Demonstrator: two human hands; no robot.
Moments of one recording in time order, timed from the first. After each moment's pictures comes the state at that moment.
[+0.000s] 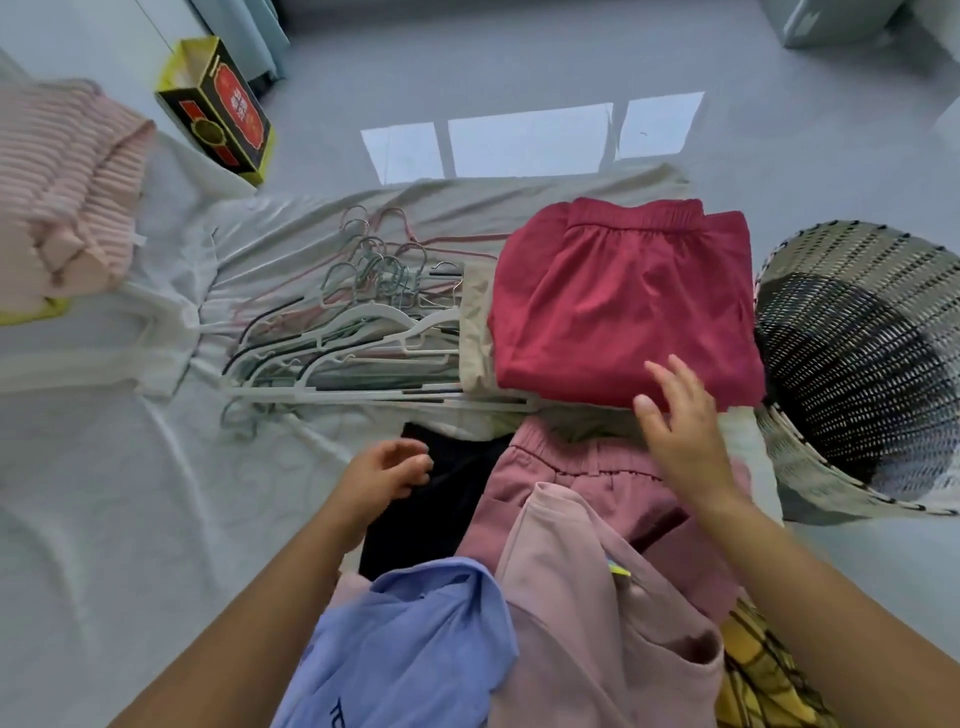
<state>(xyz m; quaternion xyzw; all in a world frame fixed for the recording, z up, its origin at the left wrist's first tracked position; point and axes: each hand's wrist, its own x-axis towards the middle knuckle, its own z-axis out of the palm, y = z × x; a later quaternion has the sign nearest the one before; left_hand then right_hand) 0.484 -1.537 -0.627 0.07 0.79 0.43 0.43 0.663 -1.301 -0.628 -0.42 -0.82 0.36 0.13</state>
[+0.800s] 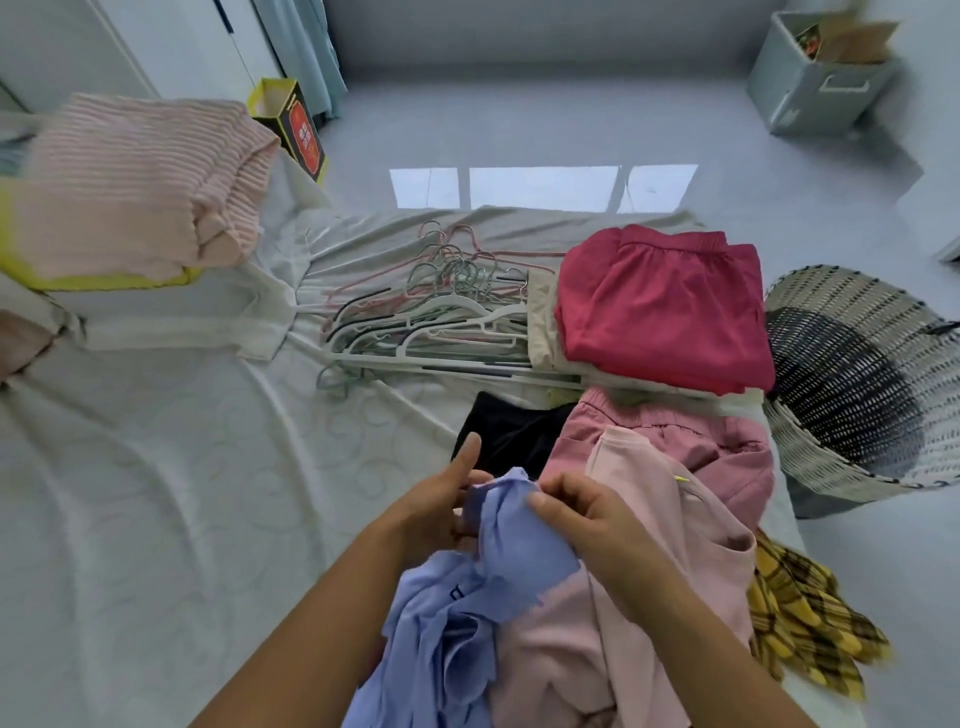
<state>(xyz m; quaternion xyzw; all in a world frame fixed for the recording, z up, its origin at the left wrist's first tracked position) 0.532 -1.646 -0.572 -0.02 0.64 0.47 0.61 0.676 -1.539 -0.518 -0.31 -0.63 0.72 0.02</state>
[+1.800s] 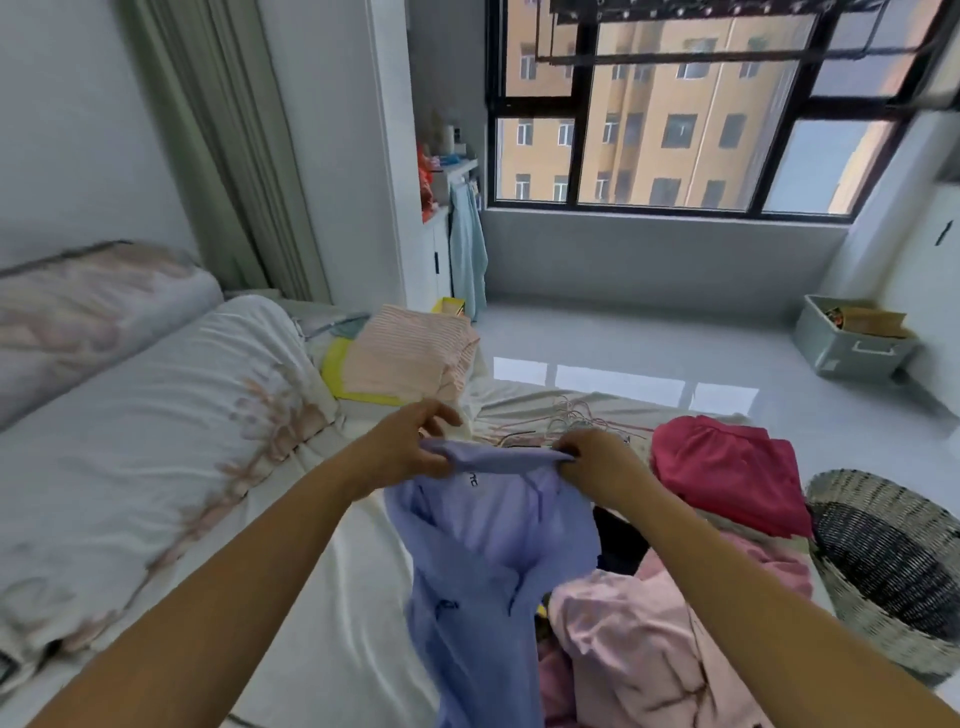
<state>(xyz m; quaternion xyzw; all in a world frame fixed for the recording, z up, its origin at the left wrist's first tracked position) 0.551 -1.961 -0.239 0.32 0.85 0.39 0.18 0.662 -1.747 -0.260 -0.15 -0.96 0.25 0.03</state>
